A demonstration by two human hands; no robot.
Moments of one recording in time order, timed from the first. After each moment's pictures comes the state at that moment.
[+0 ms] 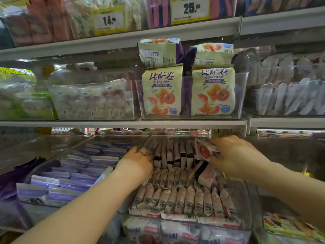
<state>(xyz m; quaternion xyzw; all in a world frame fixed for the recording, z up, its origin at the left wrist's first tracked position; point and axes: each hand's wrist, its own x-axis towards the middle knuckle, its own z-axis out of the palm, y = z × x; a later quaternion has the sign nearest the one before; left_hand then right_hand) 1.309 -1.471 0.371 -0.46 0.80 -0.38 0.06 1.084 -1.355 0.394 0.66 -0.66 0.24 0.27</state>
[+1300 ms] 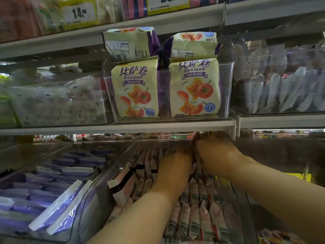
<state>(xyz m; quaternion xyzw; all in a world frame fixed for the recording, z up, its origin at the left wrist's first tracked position) 1.165 -1.487 0.352 -0.34 0.84 -0.22 -0.36 1.068 -1.406 0.404 0.63 -0.70 0.06 0.34</state>
